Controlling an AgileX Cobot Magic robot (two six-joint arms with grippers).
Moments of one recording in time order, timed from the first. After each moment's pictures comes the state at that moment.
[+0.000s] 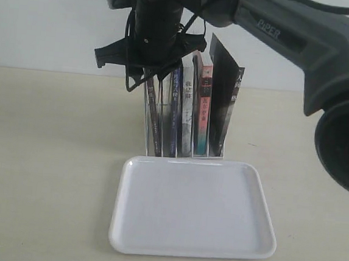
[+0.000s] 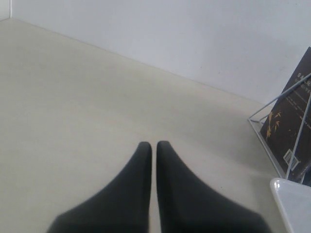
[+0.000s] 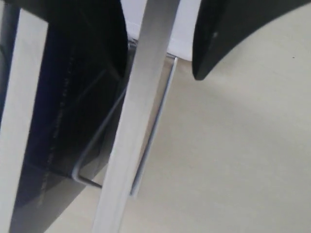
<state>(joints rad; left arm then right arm) 0.02 0.00 0.00 0.16 0.30 -0.48 0.76 2.29 -2.31 -0.20 1.19 0.33</state>
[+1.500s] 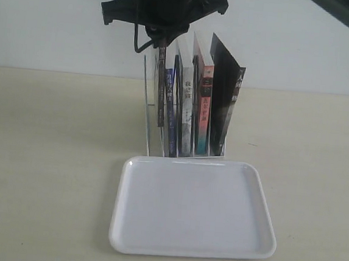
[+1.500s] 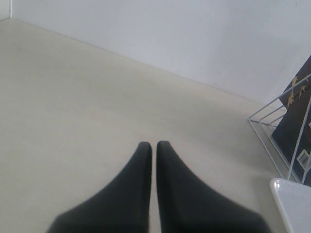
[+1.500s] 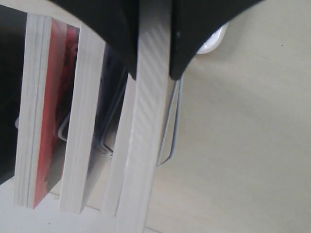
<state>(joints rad) 0.02 0.00 0.00 0.16 0.30 -0.48 0.76 2.16 -2.31 -0.26 1.22 0.37</state>
